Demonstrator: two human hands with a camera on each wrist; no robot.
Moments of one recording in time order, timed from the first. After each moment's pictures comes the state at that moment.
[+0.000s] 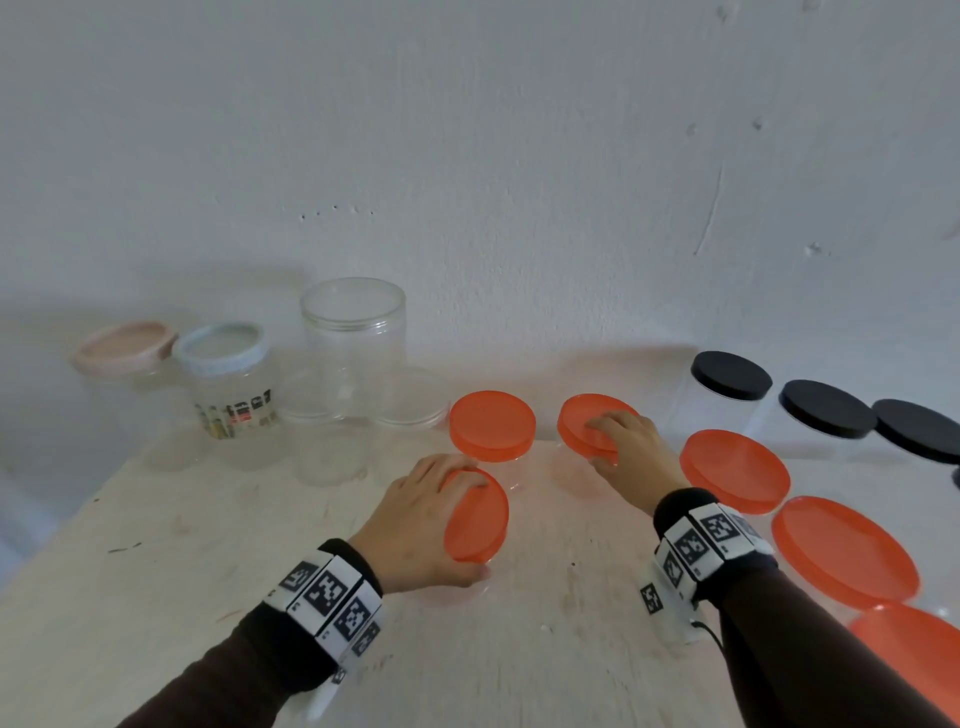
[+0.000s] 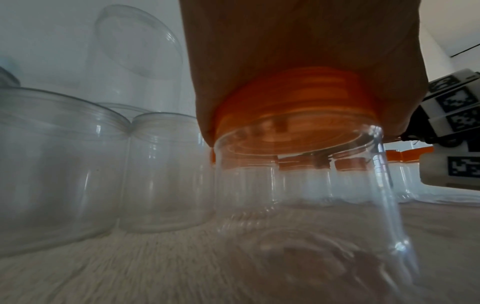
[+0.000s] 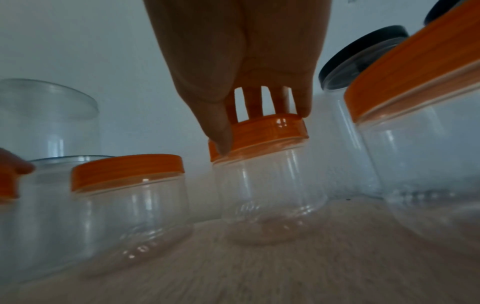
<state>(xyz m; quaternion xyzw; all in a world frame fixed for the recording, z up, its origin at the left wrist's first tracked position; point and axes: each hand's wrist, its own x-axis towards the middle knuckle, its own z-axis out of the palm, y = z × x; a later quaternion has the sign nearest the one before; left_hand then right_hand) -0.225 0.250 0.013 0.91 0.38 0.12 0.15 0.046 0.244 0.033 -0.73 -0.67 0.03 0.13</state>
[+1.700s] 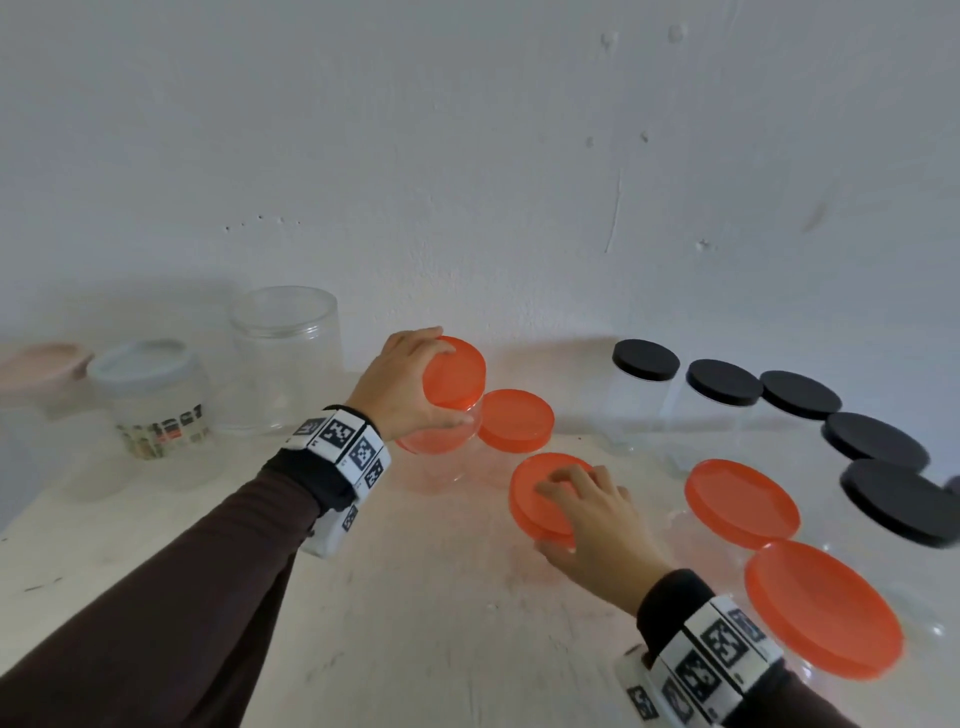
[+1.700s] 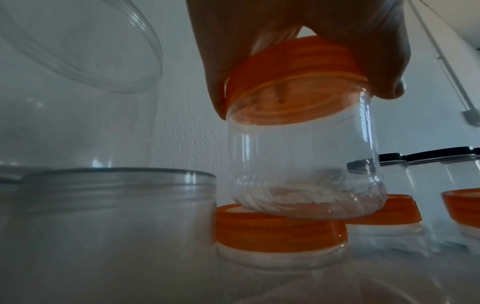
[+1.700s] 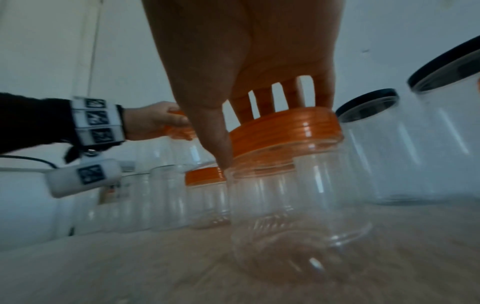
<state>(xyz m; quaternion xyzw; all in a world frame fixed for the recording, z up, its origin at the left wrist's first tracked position) -0.170 0.313 0.087 0.87 0.37 0.29 0.14 0.011 0.133 0.042 -0.73 -0.69 0.02 0.06</state>
